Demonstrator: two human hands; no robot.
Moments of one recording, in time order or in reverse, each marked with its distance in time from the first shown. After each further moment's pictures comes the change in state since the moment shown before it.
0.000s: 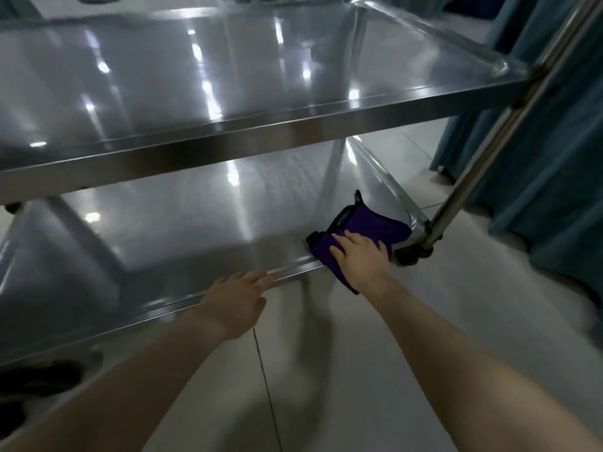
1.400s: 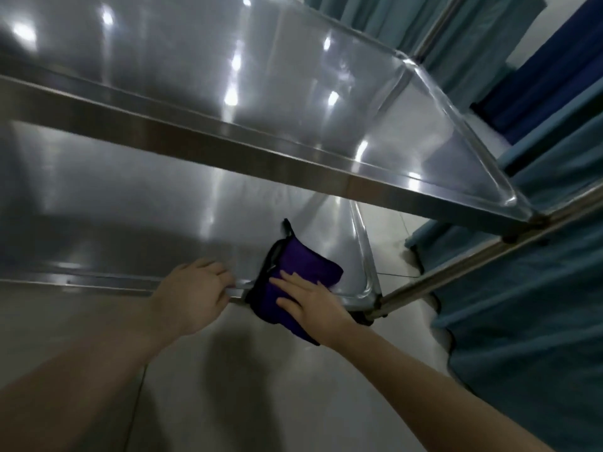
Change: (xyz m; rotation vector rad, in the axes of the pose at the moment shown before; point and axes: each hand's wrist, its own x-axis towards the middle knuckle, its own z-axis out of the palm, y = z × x) left_hand 0.060 0.041 0.005 -0.175 0.249 -0.162; right_hand 0.028 0.034 -0.042 -0.170 -0.338 -0.578
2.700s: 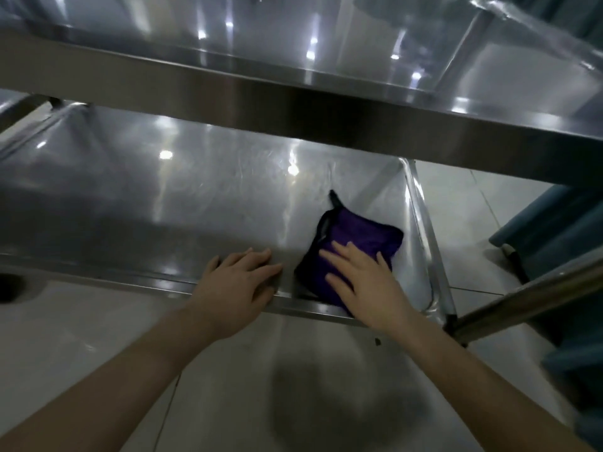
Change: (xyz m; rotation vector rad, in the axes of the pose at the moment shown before) left_hand 0.022 0.022 0.023 -0.073 0.036 -0.223; right_hand 0.053 0.071 0.014 0.104 0.309 -0.140
